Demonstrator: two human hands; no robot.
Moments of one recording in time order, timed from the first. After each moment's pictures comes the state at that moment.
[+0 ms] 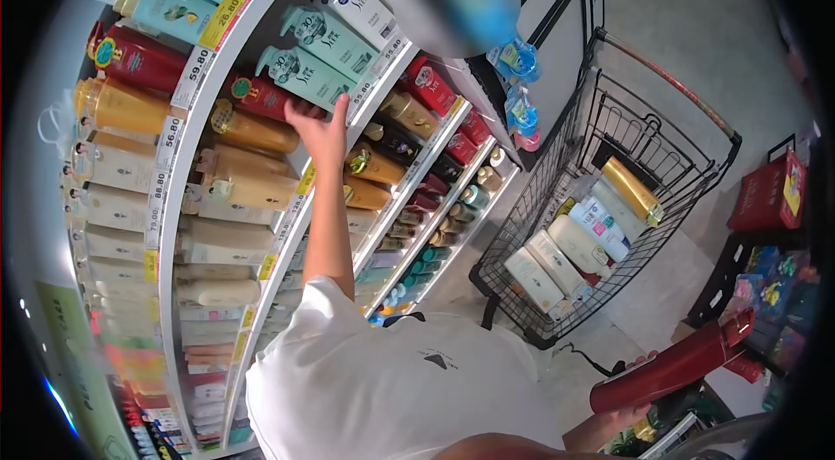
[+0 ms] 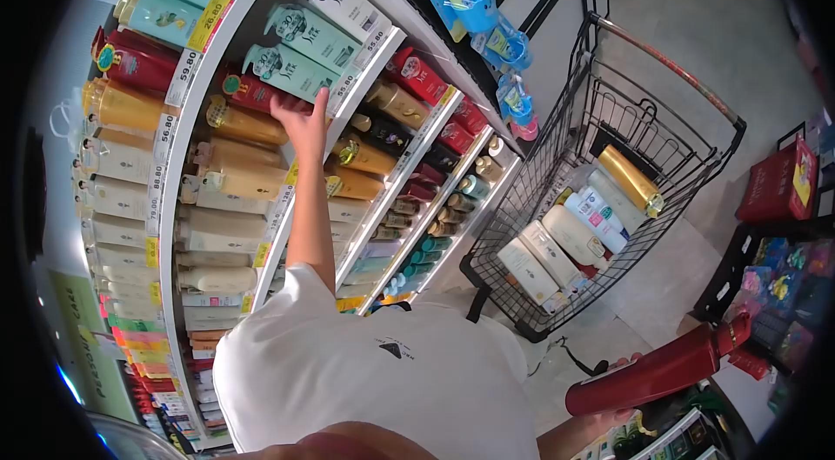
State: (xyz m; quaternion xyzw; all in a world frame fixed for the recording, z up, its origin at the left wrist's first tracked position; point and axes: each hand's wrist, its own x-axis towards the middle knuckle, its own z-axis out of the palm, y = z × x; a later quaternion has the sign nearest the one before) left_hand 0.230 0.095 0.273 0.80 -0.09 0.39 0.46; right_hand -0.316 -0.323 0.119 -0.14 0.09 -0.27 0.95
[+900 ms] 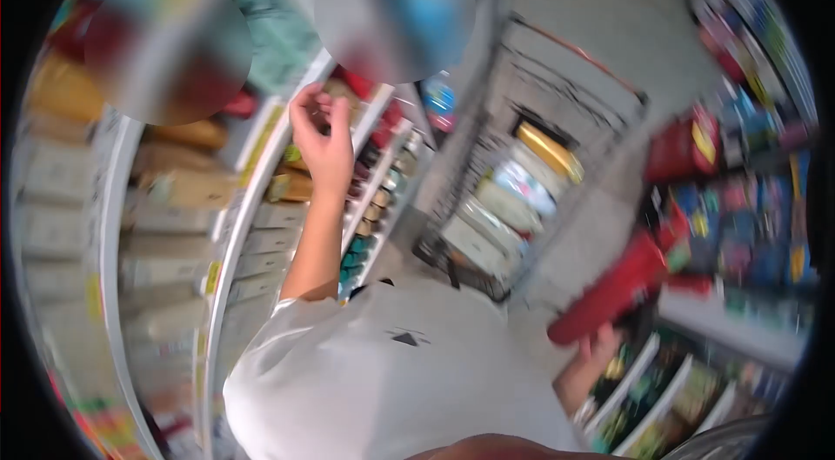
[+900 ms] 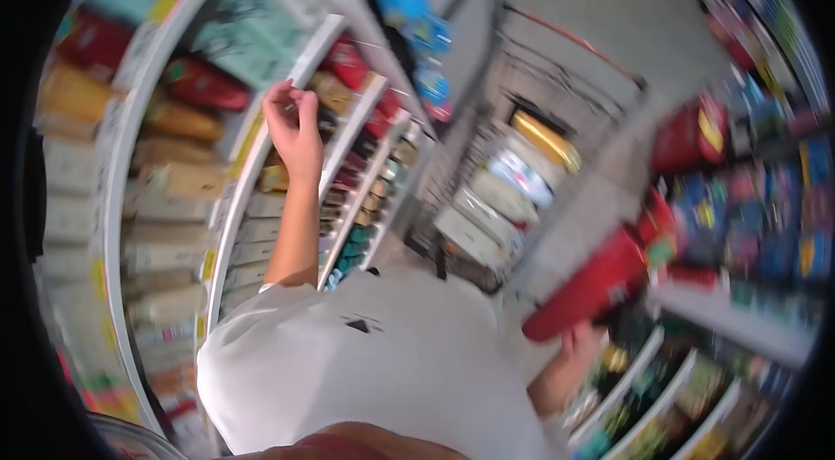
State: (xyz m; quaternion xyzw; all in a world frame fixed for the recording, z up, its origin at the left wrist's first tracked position) left_hand 0.128 0.014 0.290 0.74 -0.13 0.24 0.62; right_hand -0.318 -0.289 0.174 -0.39 0.25 -0.27 0.84
